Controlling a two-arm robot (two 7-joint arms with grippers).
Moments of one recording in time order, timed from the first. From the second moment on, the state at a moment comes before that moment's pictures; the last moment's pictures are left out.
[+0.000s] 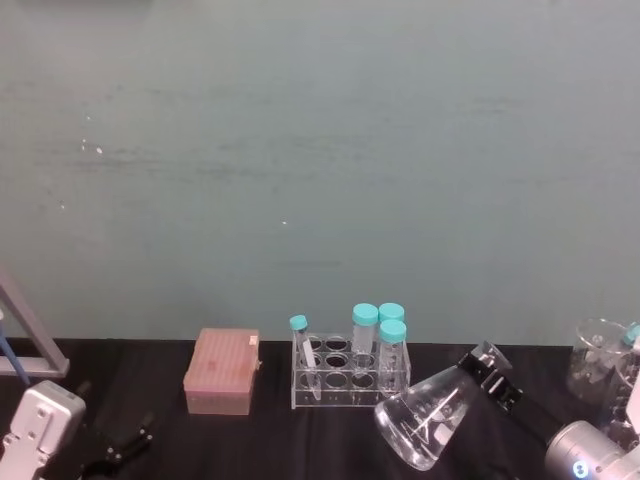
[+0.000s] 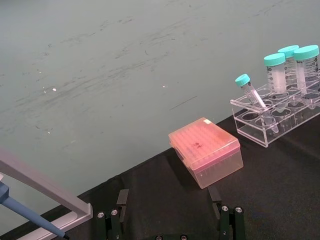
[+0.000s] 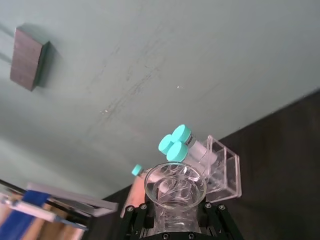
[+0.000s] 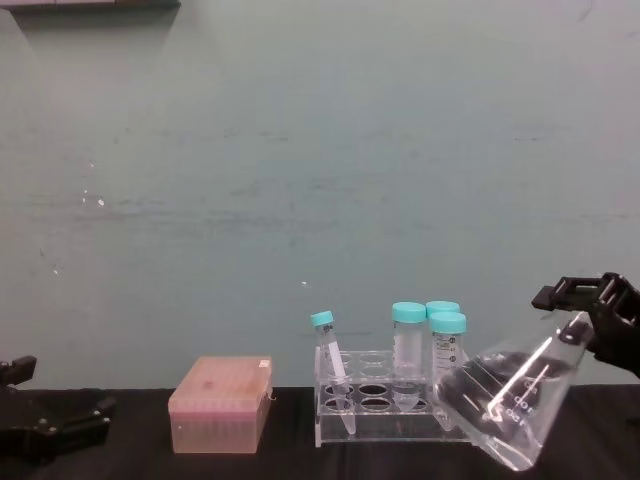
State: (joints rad) left arm -0.20 0.60 0.45 -1.41 -0.25 -0.12 0.03; right arm 0.22 0.10 0.05 -1.47 0.88 0.50 0.19
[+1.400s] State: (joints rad) left arm -0.20 0.60 0.45 -1.41 -0.25 -0.12 0.03; right arm 0.29 0.45 -0.27 -1.36 -0.26 -0.34 0.15
